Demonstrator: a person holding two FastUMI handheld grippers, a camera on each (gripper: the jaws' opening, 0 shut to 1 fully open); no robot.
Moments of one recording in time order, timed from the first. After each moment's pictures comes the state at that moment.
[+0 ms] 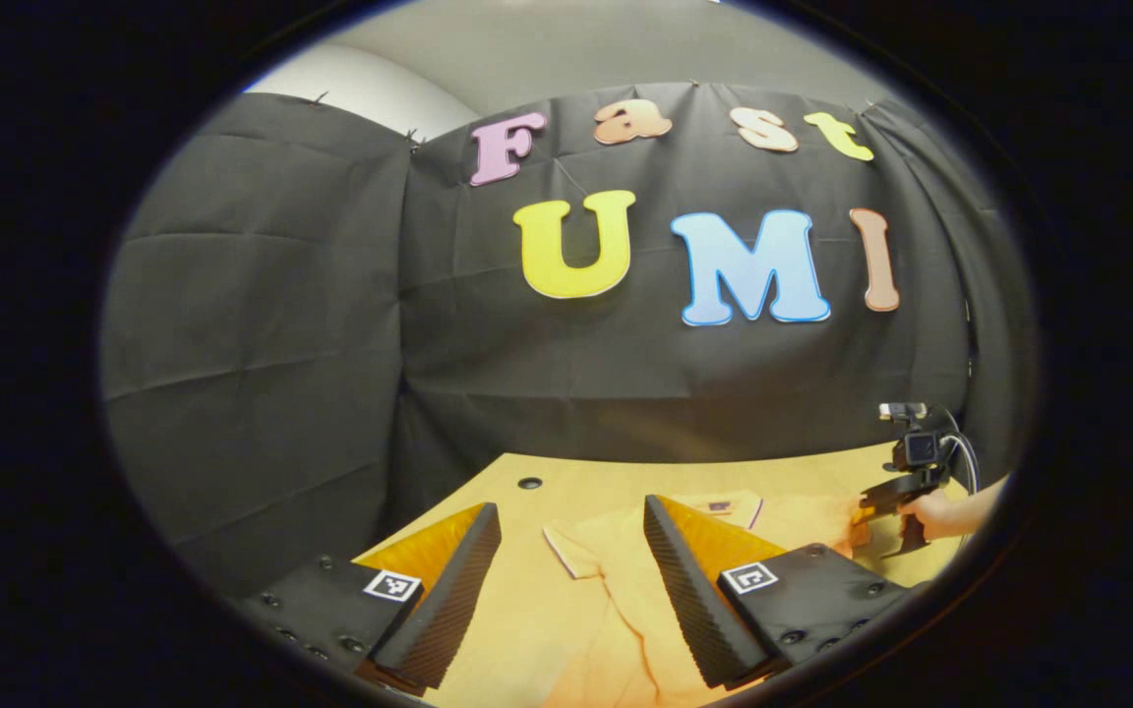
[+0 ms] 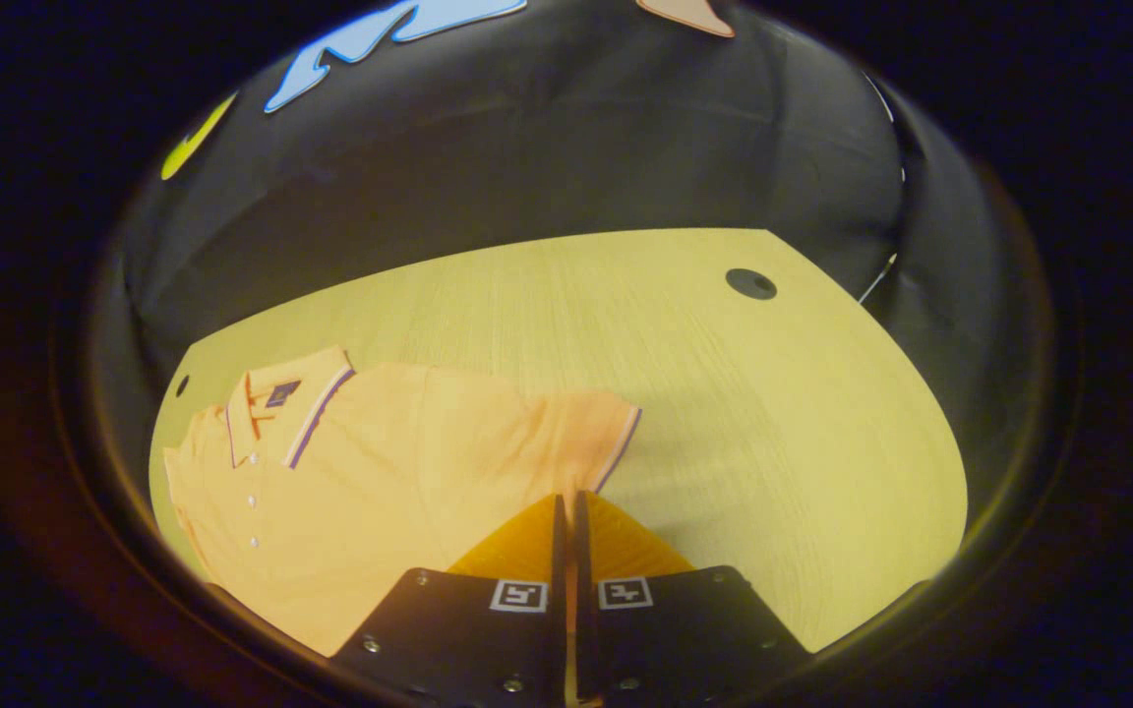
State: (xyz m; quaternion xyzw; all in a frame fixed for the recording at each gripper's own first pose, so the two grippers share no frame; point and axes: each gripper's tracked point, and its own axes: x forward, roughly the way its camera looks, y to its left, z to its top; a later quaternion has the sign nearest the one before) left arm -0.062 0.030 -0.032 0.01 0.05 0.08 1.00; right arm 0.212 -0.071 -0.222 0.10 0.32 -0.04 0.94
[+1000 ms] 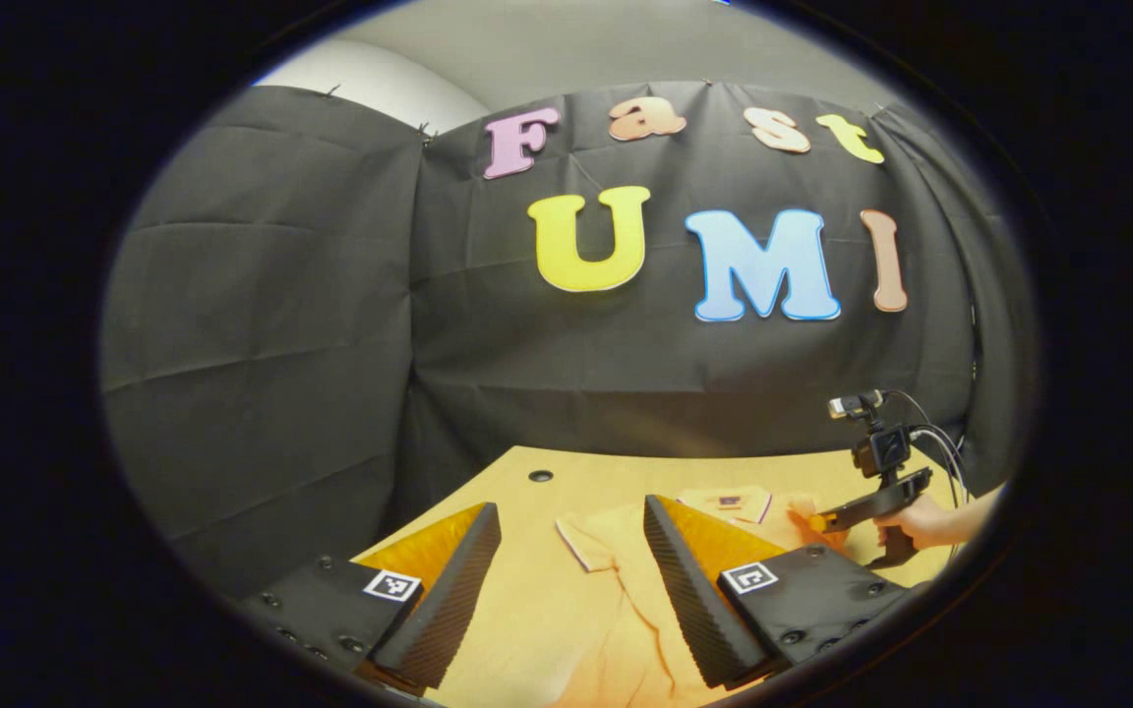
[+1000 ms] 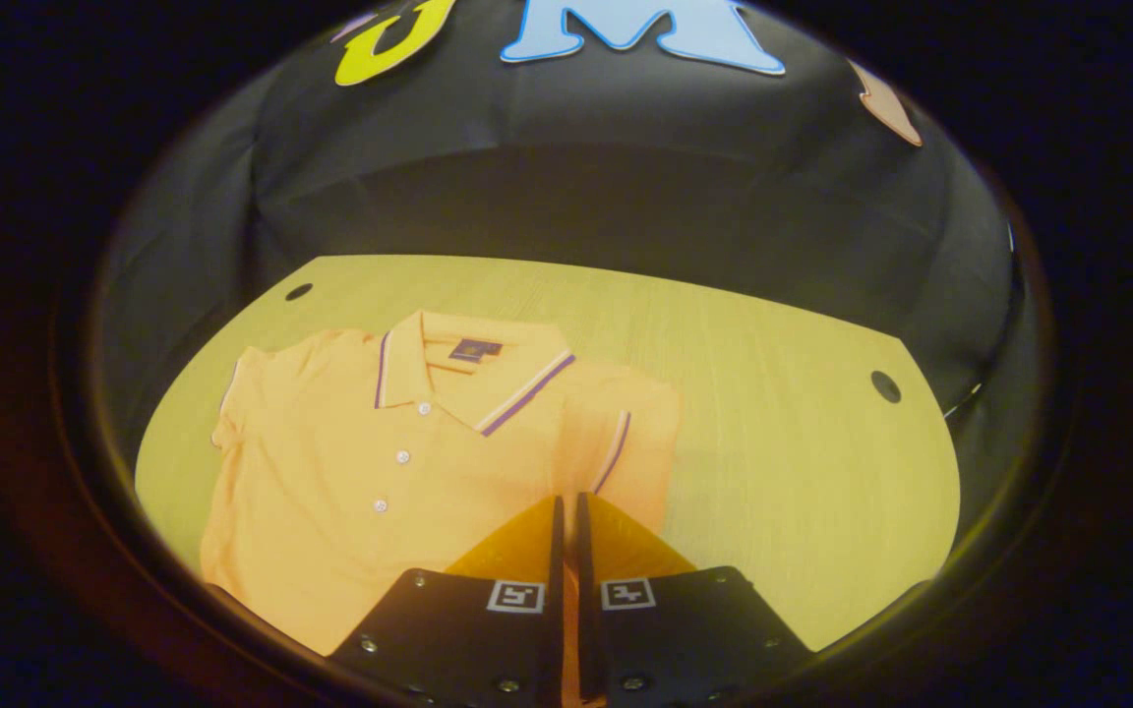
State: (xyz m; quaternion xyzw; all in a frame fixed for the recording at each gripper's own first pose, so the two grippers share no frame) left arm -0.071 0.053 -0.045 0.00 0.06 0.09 0.99; right arm 0.198 0.062 -0.190 -0.01 0.28 0.12 0.95
